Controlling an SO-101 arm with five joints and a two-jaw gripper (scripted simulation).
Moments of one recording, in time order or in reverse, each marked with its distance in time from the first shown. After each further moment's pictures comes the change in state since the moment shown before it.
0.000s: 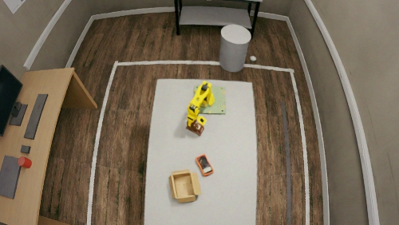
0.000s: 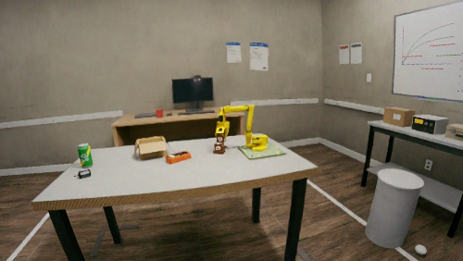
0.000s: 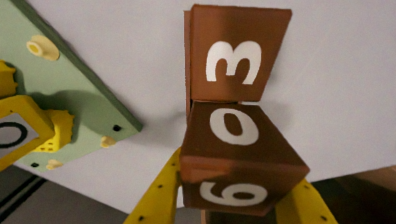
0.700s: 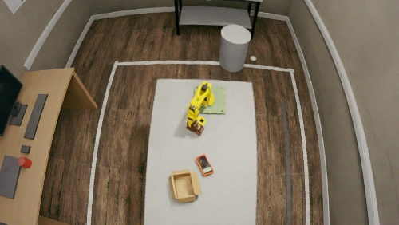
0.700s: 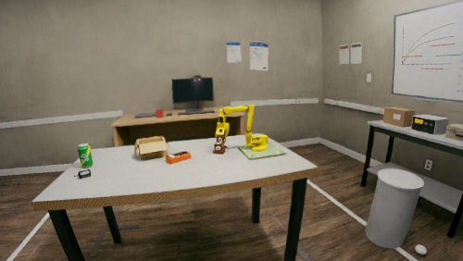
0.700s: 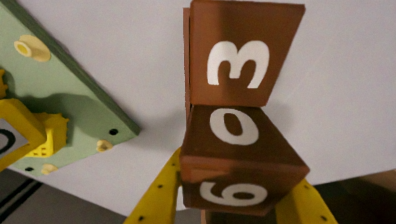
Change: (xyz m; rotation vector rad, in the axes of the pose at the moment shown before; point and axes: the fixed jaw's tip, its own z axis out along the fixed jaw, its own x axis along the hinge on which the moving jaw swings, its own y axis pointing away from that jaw) arm 0.000 0.000 0.007 0.001 0.000 0.001
